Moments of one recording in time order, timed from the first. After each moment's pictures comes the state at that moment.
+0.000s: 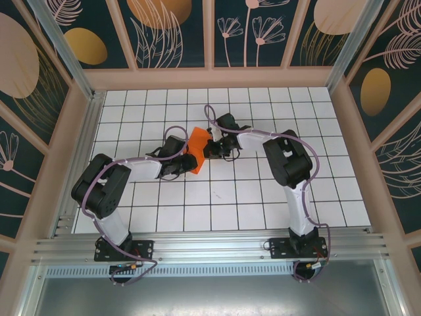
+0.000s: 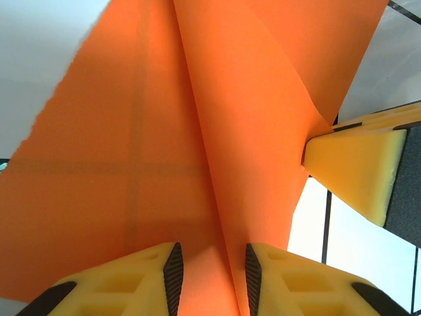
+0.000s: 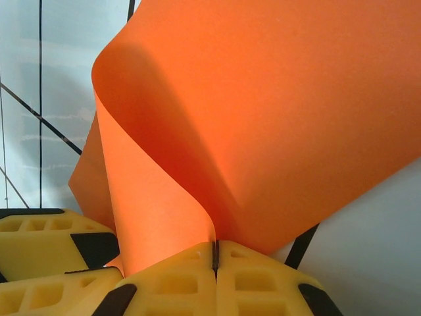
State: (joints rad) left arm -0.53 1.75 0.83 -0.01 0.16 -0.79; right arm 0.57 2.16 1.43 -0.33 -0.57 0.41
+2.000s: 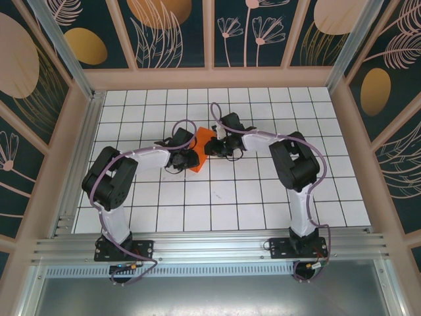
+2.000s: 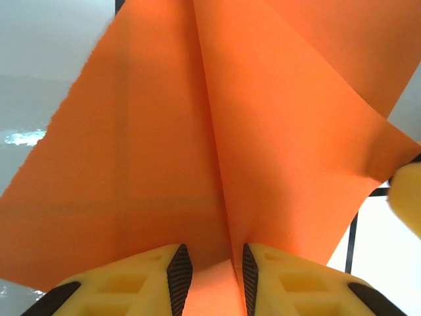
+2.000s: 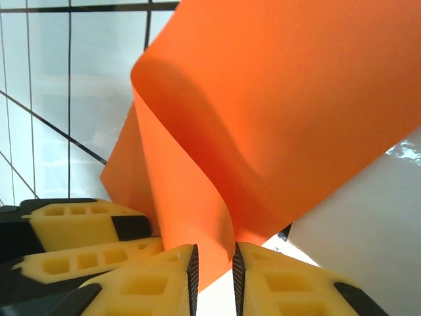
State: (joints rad) left arm -0.55 1.86 1.05 -0.29 0.08 -0.71; right arm 0.56 2.07 1.34 -0.25 -0.54 0.52
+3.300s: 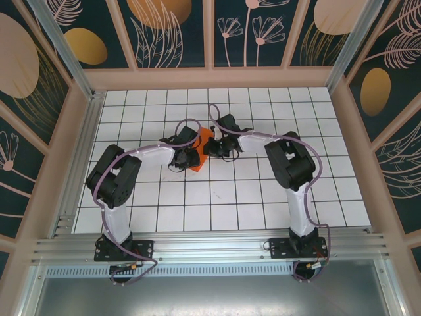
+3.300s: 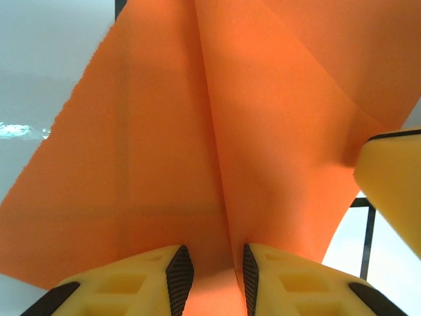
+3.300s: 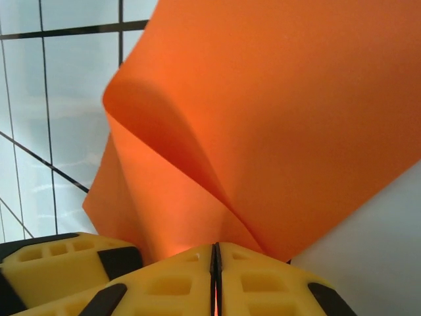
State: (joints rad) left arm -0.58 1.90 1.13 -0.38 0.01 -0.71; right arm 0.58 2.12 1.36 -0.23 -0.48 0.61
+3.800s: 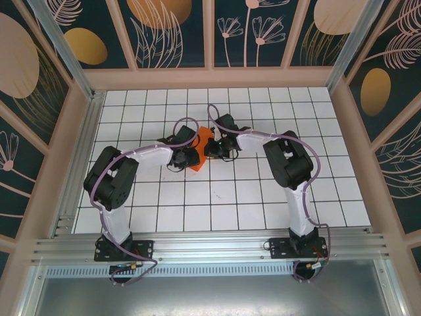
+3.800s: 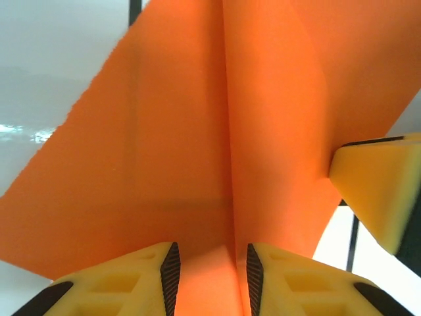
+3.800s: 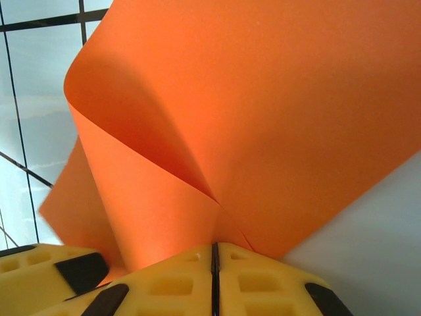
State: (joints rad) left arm -0.58 1.85 1.11 -0.37 0.02 -0.74; right arm 0.59 2.14 1.41 -0.31 -0.45 0.61
